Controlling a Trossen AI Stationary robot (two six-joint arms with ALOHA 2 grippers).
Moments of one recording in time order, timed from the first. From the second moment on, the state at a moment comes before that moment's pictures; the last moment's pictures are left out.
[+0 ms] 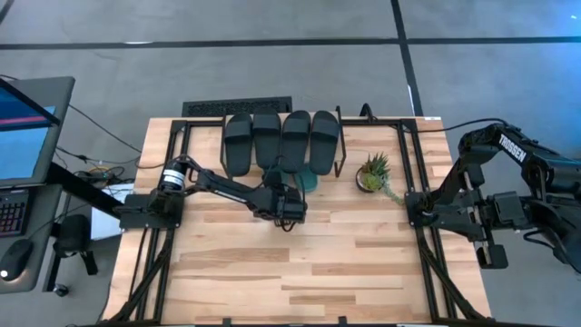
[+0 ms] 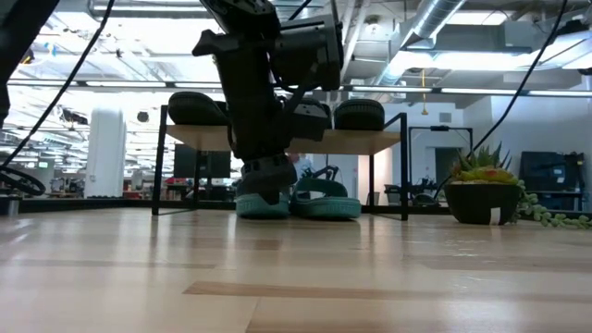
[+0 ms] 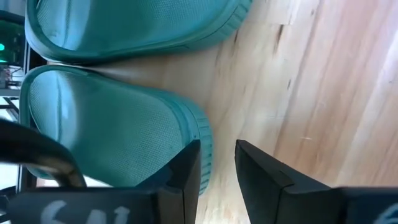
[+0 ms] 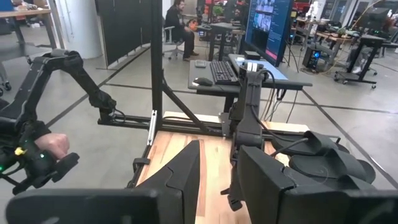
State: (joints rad) left arm -0.11 2.07 1.41 -0.75 -0.64 -0.26; right arm 1.46 1.26 1.87 -1.44 1.31 0.71
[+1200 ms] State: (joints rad) left arm -0.19 1.96 1.41 -0.80 -0.73 -0.36; right arm 1.46 1.26 1.87 -1.46 1.31 0.71
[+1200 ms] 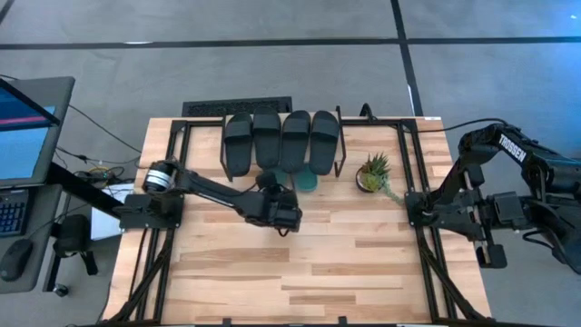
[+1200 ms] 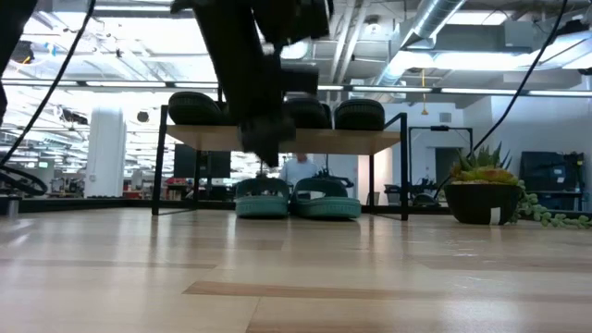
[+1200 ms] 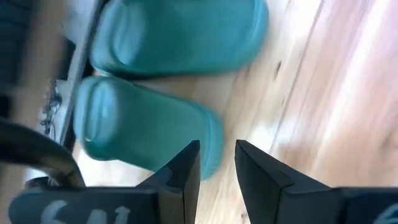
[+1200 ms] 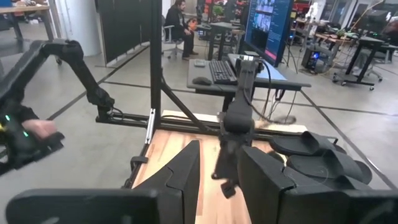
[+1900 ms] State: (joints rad) left arm -0.38 1.74 1.41 -0.50 -0.75 -0.44; right arm 1.46 1.26 1.87 -1.48 1.31 0.74
